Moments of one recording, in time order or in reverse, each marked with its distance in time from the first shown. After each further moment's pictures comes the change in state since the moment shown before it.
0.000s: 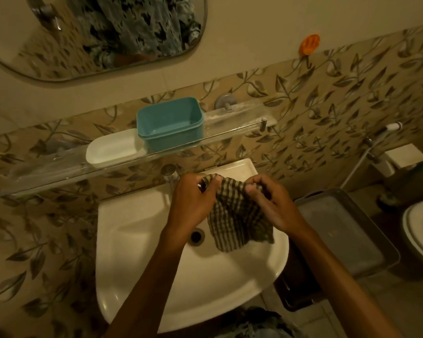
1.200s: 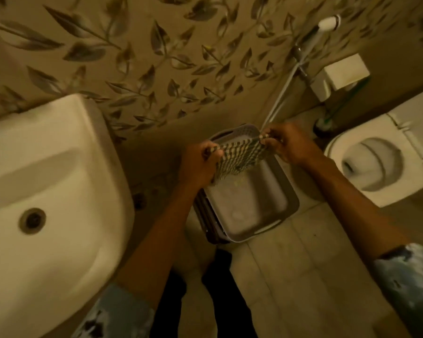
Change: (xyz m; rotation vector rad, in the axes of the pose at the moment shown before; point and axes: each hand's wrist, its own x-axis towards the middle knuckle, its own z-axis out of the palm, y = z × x) left_hand 0.068 0.030 0.450 -0.067 -0.315 -0.076; right_hand 0.030 0.309 -0.358 -0.608 -0.131 0.166
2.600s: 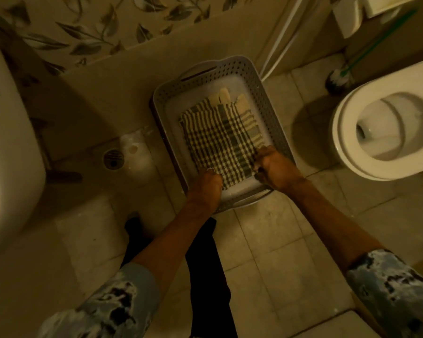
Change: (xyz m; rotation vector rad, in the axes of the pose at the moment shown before) left_hand -0.040 -0.142 0.216 0.560 -0.535 -0.521; right_hand -0.084 0.149 0.148 -0.191 -0.410 0.164
